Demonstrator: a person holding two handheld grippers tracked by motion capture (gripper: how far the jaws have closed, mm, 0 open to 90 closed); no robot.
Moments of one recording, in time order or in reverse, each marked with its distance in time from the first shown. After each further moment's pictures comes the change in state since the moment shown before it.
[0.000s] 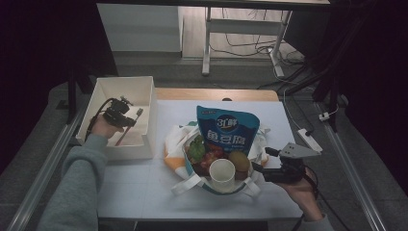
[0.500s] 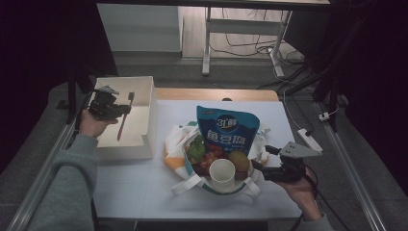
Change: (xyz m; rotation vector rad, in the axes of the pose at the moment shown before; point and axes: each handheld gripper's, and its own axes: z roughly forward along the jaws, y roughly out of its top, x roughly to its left) left arm -0.011 -0.005 -0.065 -0.278 -0.001 -0.012; right arm 0.002 0.004 -0.001 -0.028 -0.018 -0.008
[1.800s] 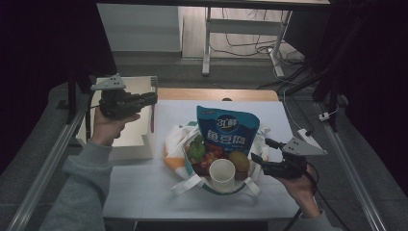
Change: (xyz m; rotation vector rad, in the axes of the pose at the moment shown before) left arm -0.102 0.043 -0.064 -0.392 -0.312 0.122; right arm 0.008 0.023 -0.007 -0.119 -0.011 -0.025
